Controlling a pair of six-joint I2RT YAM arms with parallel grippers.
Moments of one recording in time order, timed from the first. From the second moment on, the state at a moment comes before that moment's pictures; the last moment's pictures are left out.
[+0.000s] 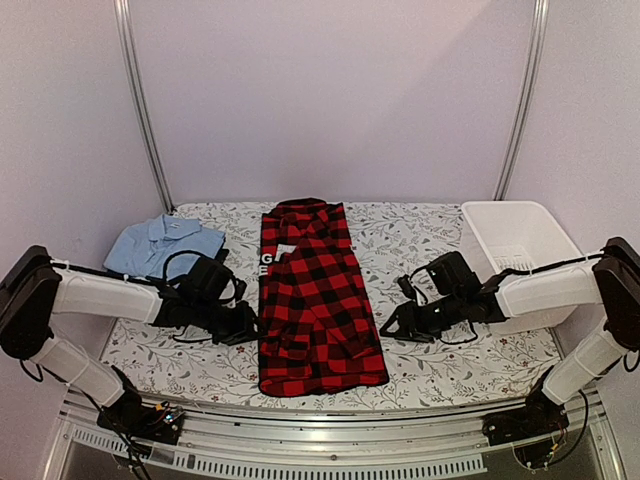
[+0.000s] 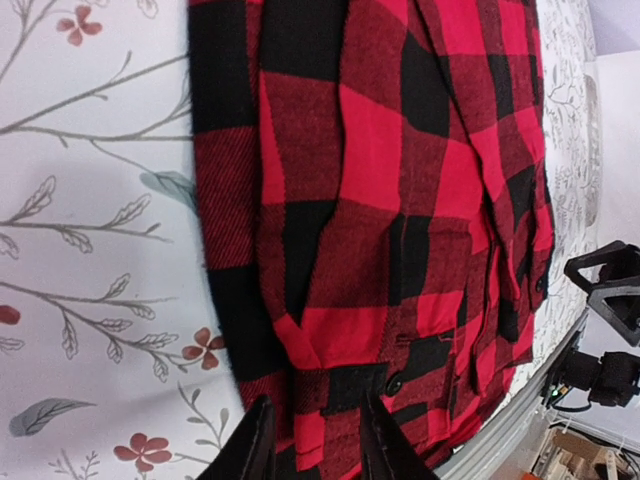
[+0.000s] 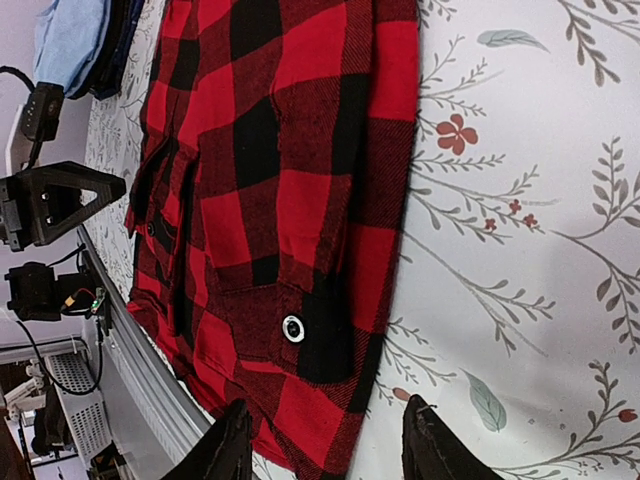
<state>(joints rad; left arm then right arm) -0.68 1.44 0.58 -0.09 0.26 -0.87 0.69 1.51 0.66 -0.04 -0.46 0.67</state>
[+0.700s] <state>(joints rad) -0.69 1.48 0.49 0.09 0.33 -0.92 0.71 1.66 0.65 0.13 -0.48 0.73</state>
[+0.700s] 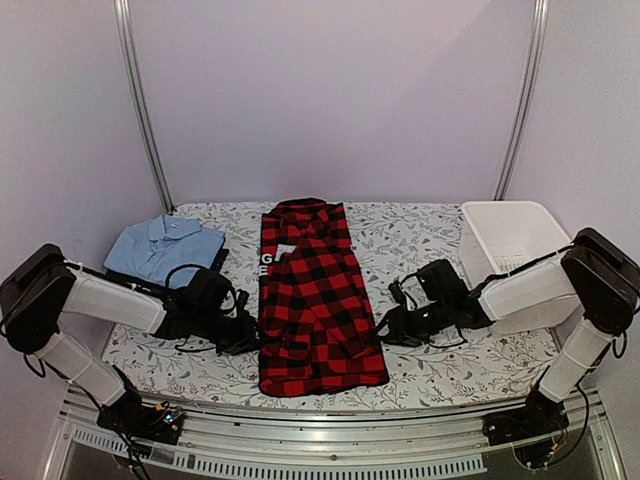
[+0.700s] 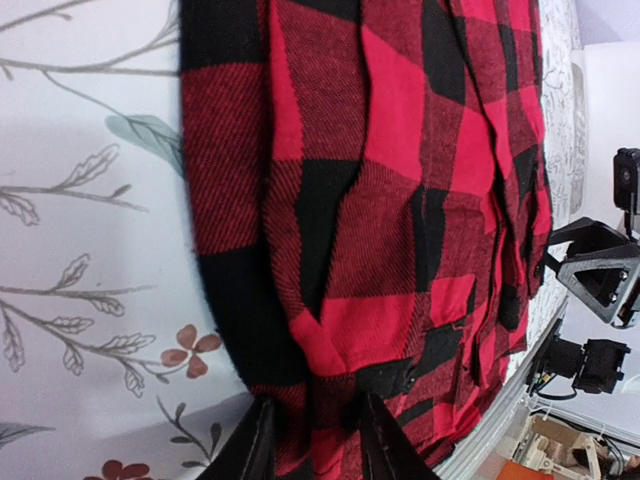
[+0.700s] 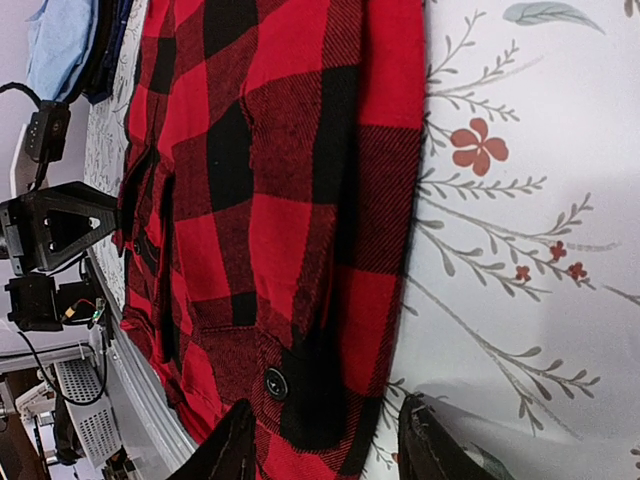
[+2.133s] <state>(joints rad) -0.71 1.48 0.46 0.12 0.41 -0.99 0.72 1.65 0.66 0.07 -0.43 0.79</state>
